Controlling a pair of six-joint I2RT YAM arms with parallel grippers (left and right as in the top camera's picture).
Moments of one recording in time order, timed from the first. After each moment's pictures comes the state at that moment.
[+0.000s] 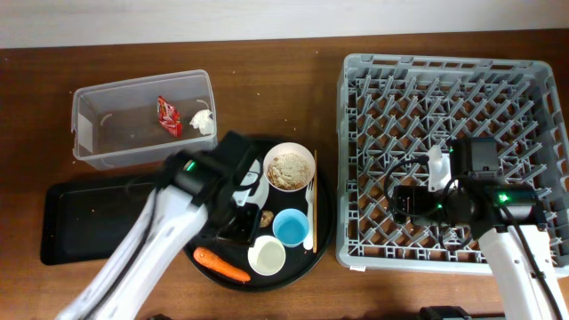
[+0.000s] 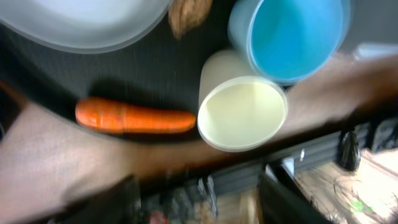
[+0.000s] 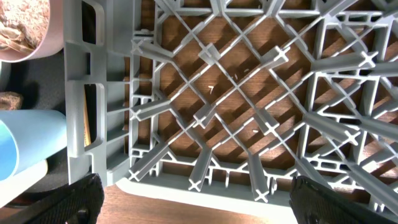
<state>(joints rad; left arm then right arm) -0.52 1.40 1.28 -1.41 0.16 -0.28 -0.02 1.13 1.02 -1.15 -0.17 0.06</state>
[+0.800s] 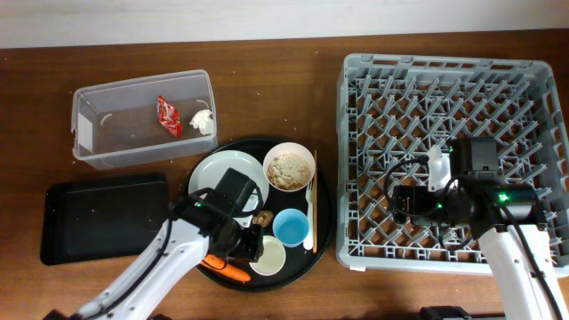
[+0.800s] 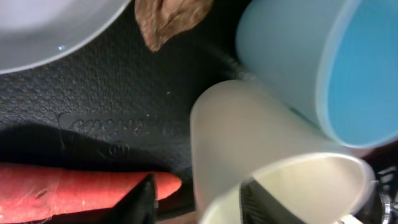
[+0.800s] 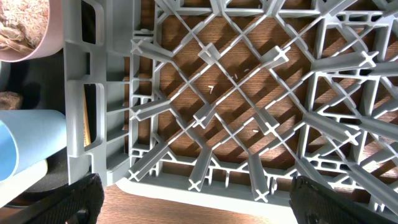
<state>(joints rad) -0.52 1.37 0.83 -0.93 0.26 -0.33 -0.02 1.13 1.02 -1.15 -0.18 0.06</state>
